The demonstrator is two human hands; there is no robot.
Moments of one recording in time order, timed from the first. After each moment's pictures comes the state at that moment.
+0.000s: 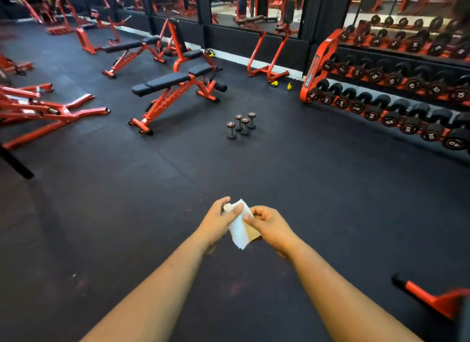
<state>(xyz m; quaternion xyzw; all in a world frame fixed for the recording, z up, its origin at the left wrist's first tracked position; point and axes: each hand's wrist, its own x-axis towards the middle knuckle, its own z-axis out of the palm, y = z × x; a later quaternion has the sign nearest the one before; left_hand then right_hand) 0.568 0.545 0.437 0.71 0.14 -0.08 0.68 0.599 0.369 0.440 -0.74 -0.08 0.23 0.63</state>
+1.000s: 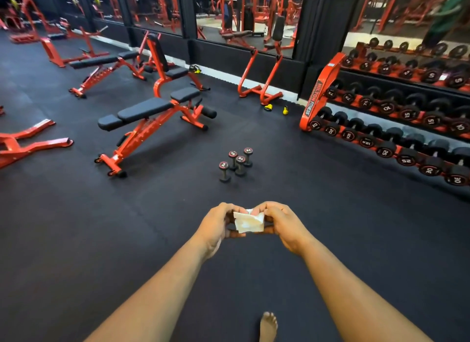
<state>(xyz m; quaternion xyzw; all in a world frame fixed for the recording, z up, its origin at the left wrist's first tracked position) 1.151 0.720 0.469 0.62 0.12 -0.10 0.77 1.189 0.530 0.472 -0.71 -0.07 0.22 0.67</state>
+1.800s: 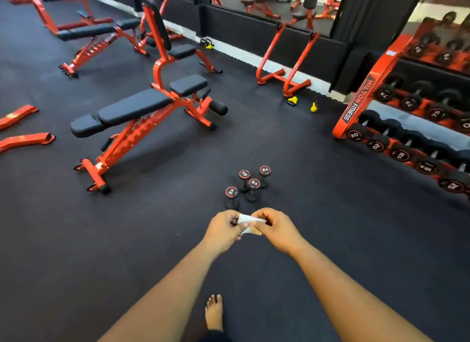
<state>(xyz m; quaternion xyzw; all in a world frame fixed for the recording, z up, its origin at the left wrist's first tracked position) 1.711 0.844 0.365 0.81 0.14 -0.10 0.56 1.756 0.660 0.377 -0.86 -0.12 0.20 0.44</state>
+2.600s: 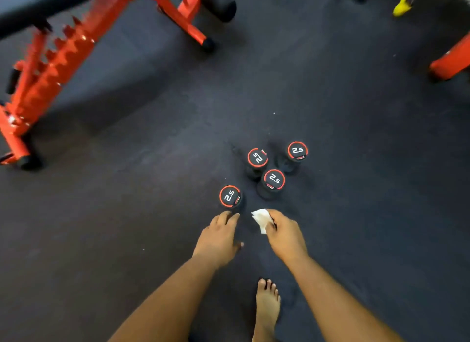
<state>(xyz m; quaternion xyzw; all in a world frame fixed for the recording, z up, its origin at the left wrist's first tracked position) 2.167 0.938 -0.094 0.93 0.09 -0.30 0.20 2.230 0.759 -0.085 -0.90 0.02 0.30 0.33</state>
